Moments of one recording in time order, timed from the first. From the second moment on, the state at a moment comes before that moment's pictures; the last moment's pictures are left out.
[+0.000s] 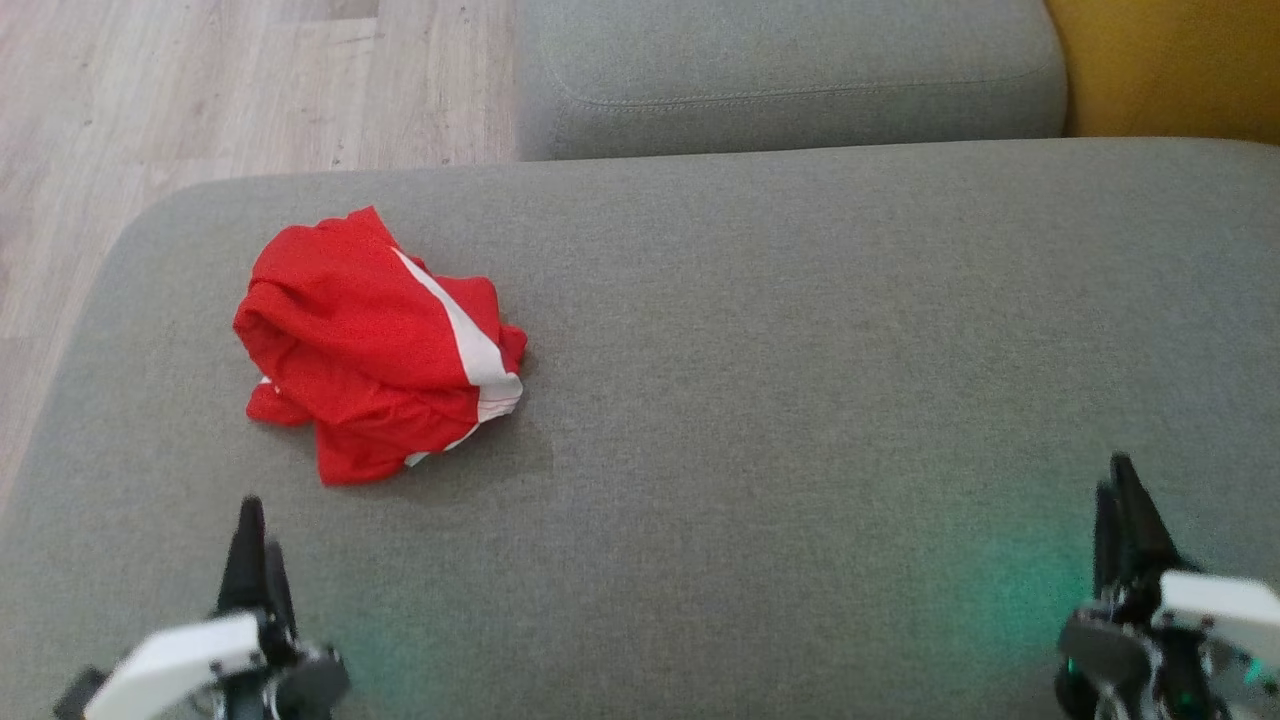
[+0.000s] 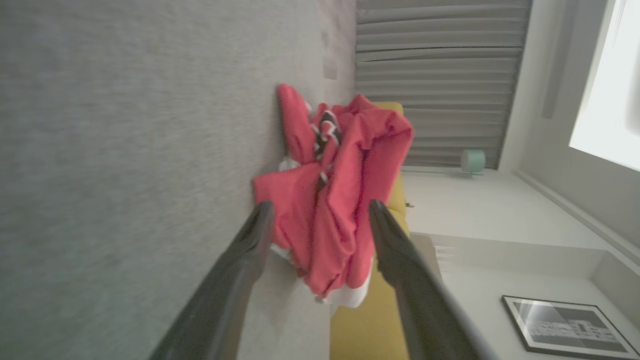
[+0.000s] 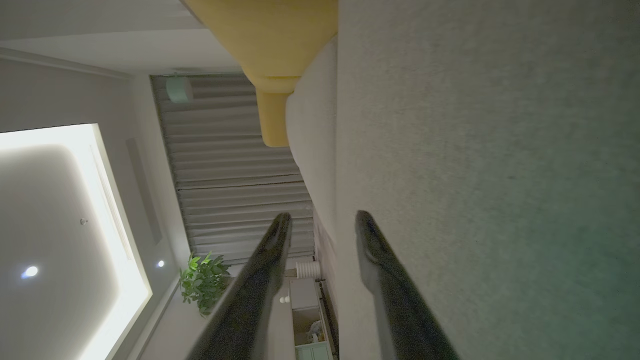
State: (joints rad) left arm -0.04 0.04 0.07 0.34 -1.60 -0.12 0.11; right arm -0.02 -0.04 -0.13 0.35 1.60 0.12 0.11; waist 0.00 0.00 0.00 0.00
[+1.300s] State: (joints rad) left arm -0.01 0.04 0.05 0.16 -1.24 -0.03 0.00; right arm 0.00 -0.04 -0.08 0.21 1.10 0.12 0.00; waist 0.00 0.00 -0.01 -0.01
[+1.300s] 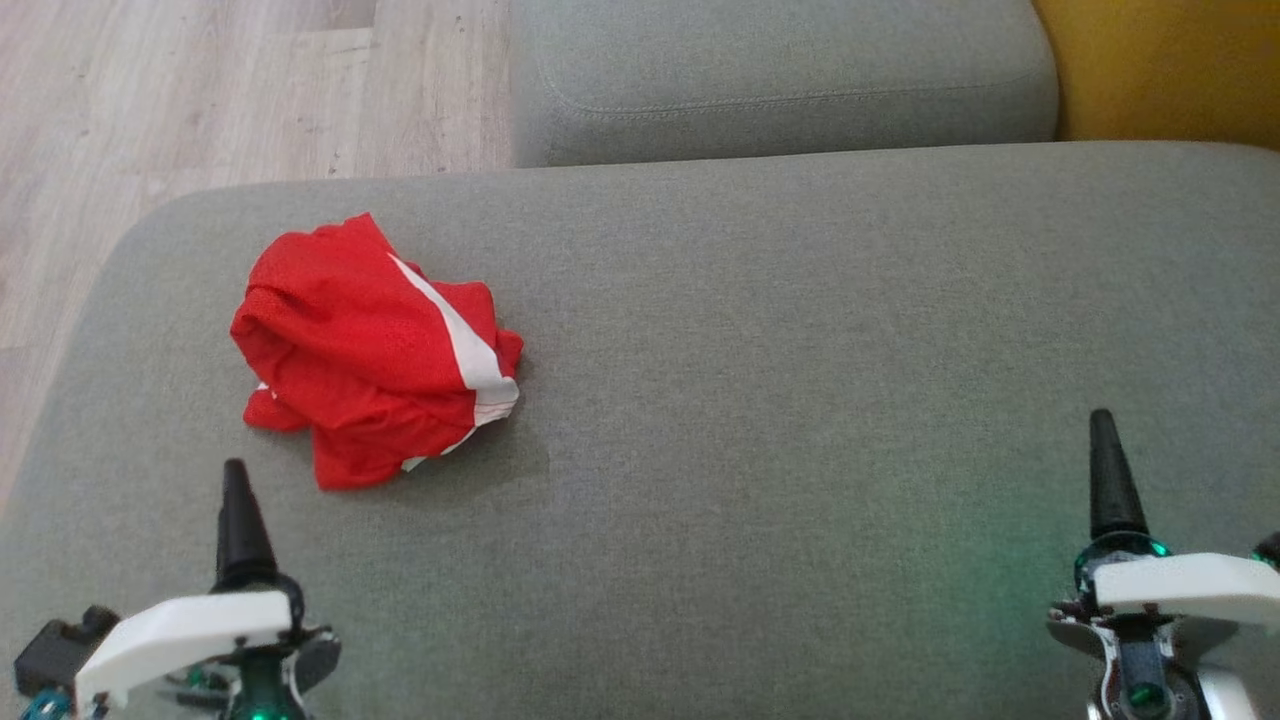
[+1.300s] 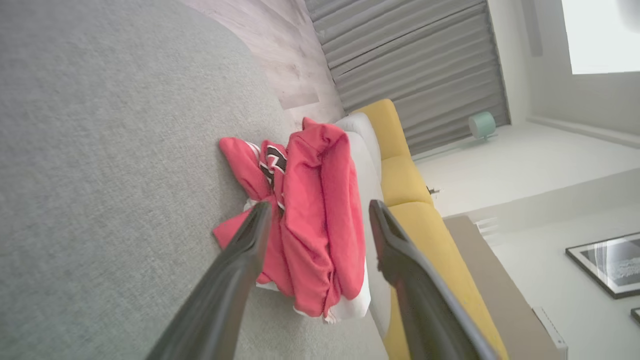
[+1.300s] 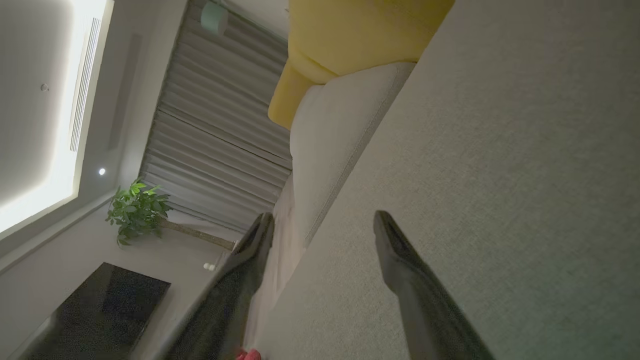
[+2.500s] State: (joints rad) left arm -0.07 0.16 -0.34 0.20 -0.59 0.12 -0.10; right arm 0.01 -0.04 0.01 0.14 0.51 0.12 -0.10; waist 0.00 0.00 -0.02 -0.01
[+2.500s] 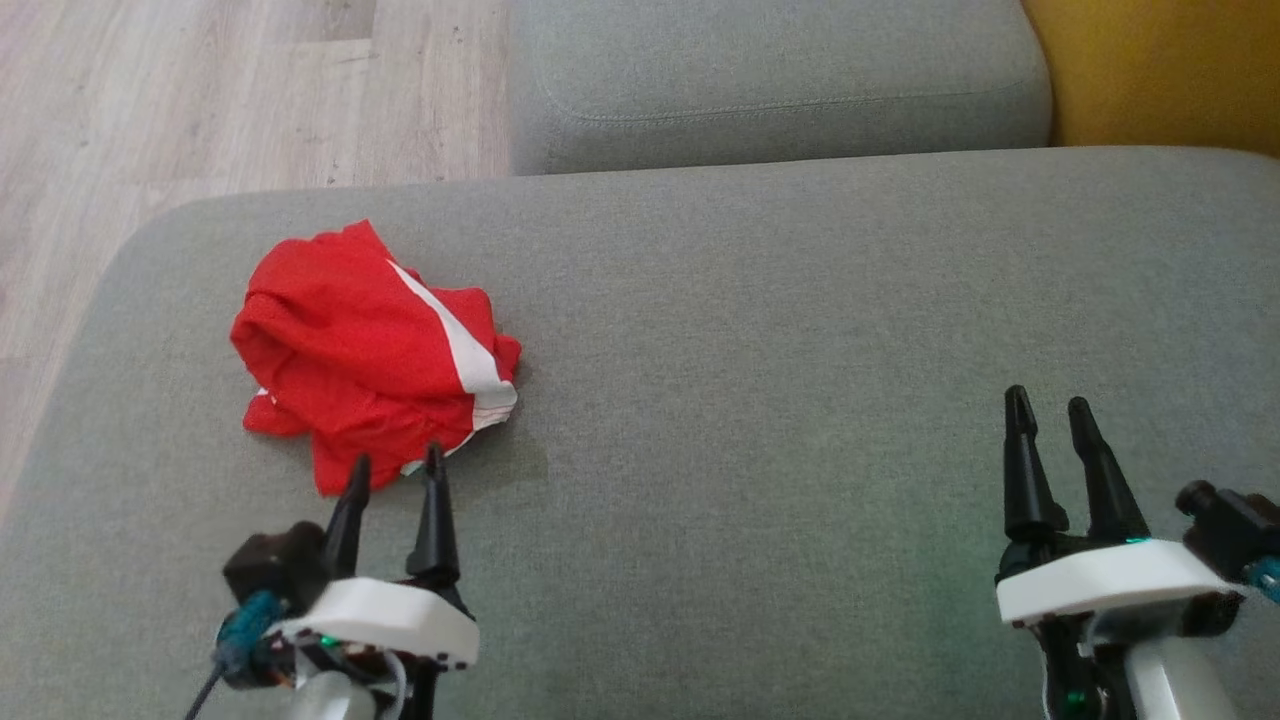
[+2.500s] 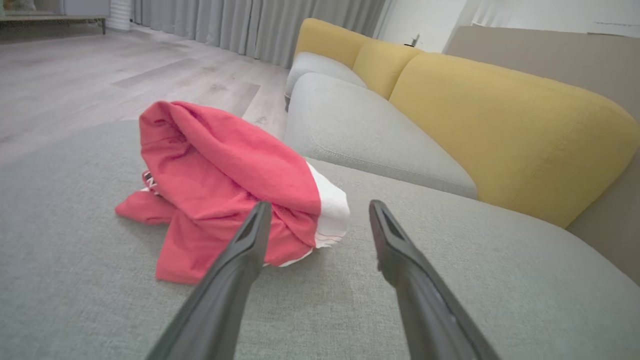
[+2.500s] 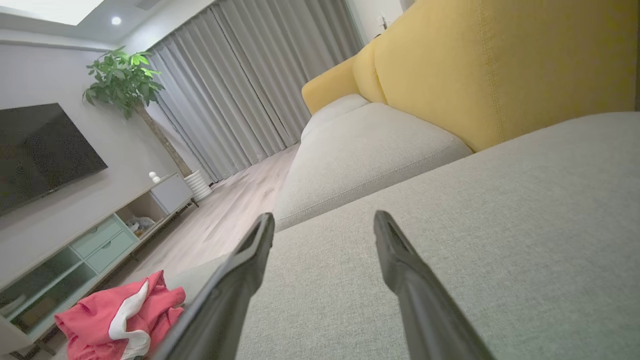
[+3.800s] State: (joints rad) left arm -0.07 0.16 -0.44 0.18 -0.42 0.17 -0.21; right arm 0.04 -0.04 0.07 0.20 0.28 0.12 -0.21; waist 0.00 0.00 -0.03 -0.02
